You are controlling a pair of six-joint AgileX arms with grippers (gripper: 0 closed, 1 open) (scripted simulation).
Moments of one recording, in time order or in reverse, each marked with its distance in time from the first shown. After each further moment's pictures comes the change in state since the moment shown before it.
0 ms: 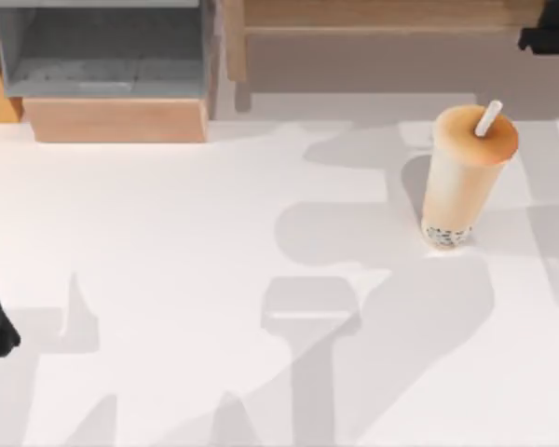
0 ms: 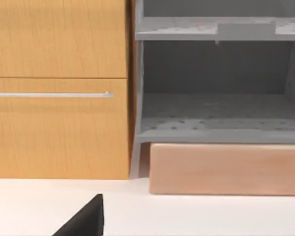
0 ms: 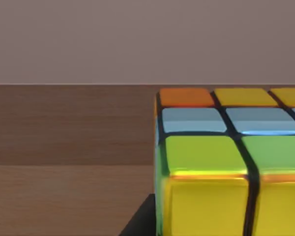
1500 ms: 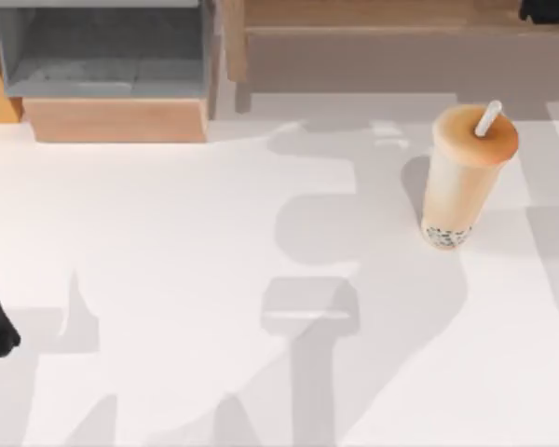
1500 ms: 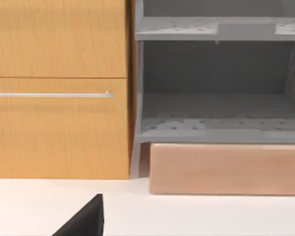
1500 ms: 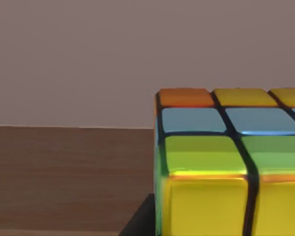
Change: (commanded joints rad) left arm 0.000 0.000 0.000 0.000 0.000 0.000; right arm 0.010 -0.031 0.084 -0.080 -0.018 -0.015
